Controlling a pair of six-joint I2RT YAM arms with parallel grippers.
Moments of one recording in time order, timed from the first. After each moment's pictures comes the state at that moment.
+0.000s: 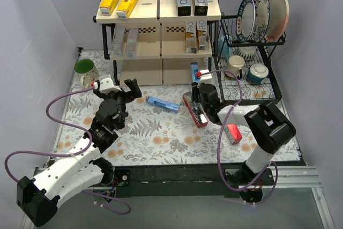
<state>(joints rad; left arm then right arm) -0.65 0.79 0.62 0.25 -0.72 -0.27 0.64 1.64 0.71 0.57 0.37 0.12</state>
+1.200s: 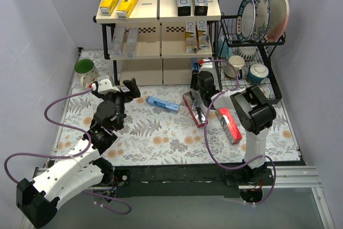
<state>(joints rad) -0.65 0.77 0.60 0.30 -0.72 -0.22 0.52 1.97 1.00 0.61 0.33 0.25</state>
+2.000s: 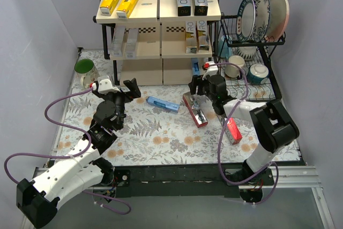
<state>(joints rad) -0.64 0.77 0.59 0.30 -0.70 -0.23 0.50 1.68 0.80 0.59 0.07 0.21</state>
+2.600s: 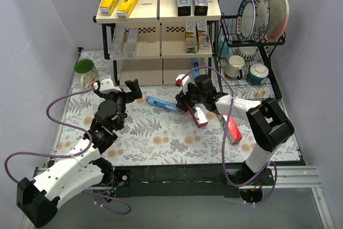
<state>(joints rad) -0.64 0.78 0.60 0.28 -0.67 -0.25 0.61 1.68 0.92 0.19 -0.39 -0.24</state>
